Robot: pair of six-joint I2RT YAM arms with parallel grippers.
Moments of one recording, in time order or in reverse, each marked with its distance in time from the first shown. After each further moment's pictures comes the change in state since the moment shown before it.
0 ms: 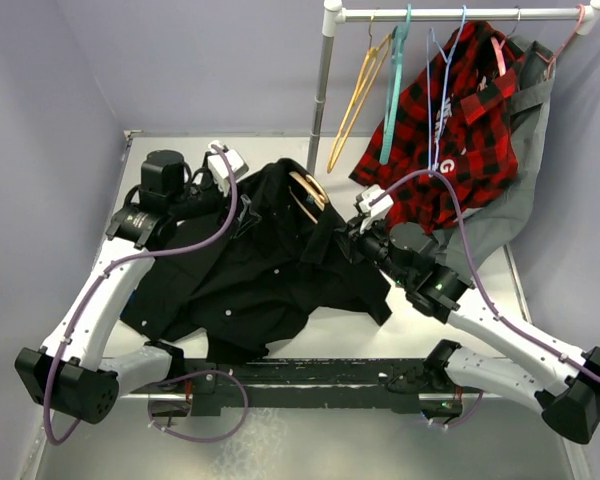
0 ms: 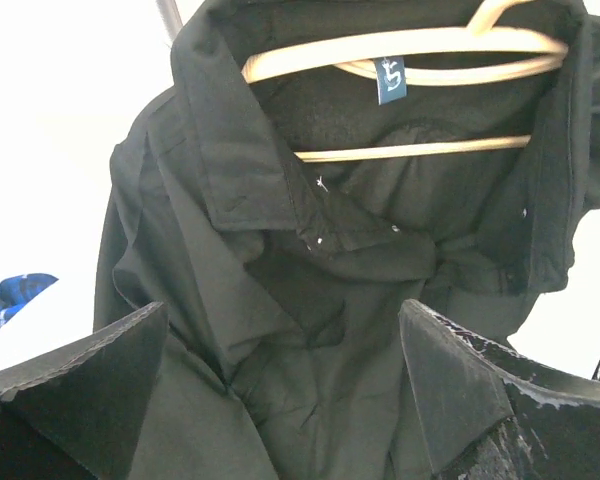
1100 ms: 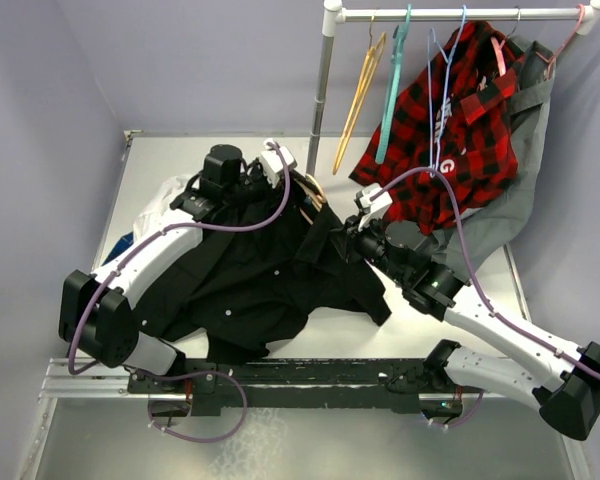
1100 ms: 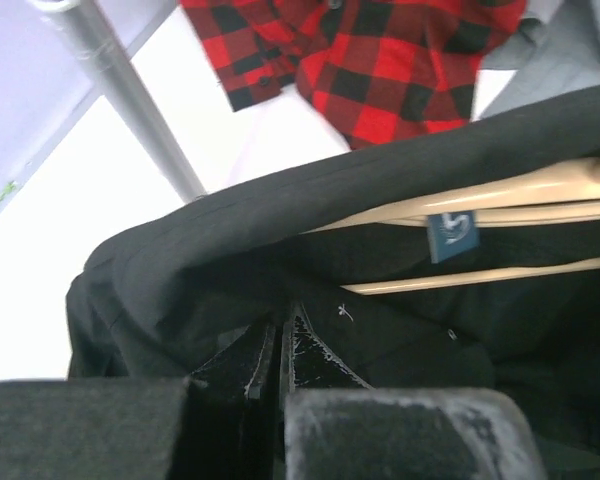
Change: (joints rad) left arm -0.180 0.317 -0.016 0.387 -0.185 -0.037; right arm 0.000 0.036 0.004 0.010 0.004 0.122
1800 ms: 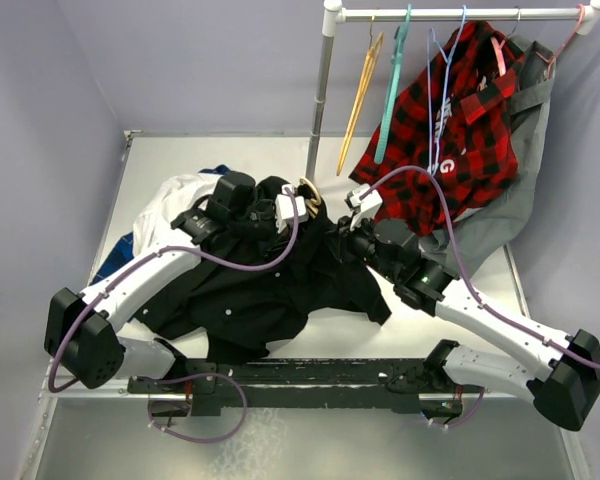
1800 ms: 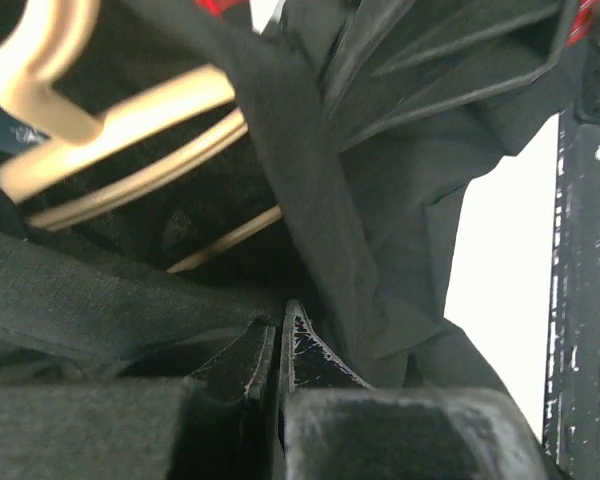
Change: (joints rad) left arm -0.125 -0.117 -0.088 -0.242 0.256 0.149; right arm 0.003 0.072 0.004 0.014 -0.003 0.016
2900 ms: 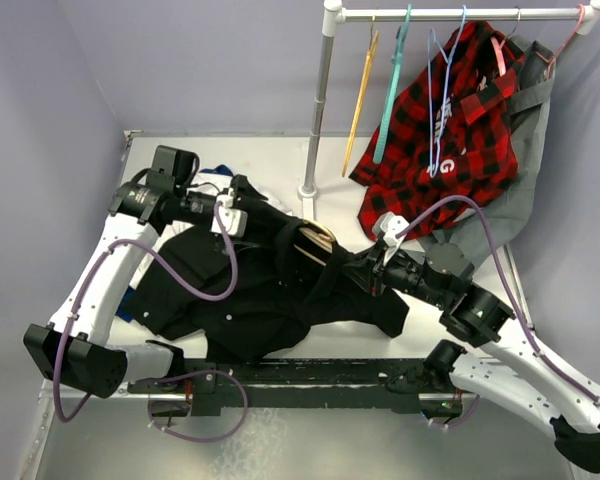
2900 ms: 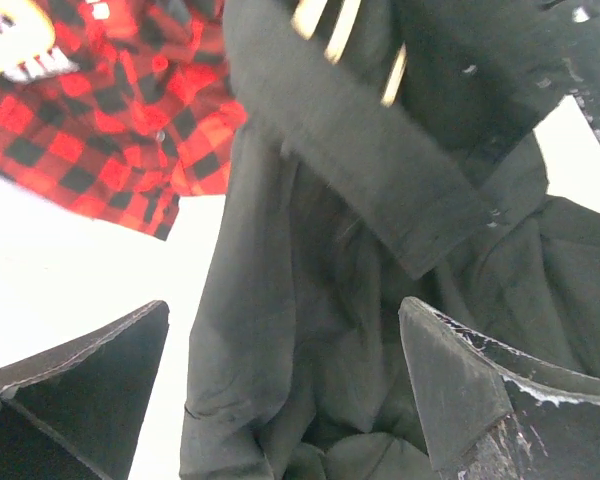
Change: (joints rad) left arm 0.316 -0.054 0.312 -0.683 0.436 0.990; right arm -0.002 -0.379 -0.039 -0.248 -0.328 -0.150
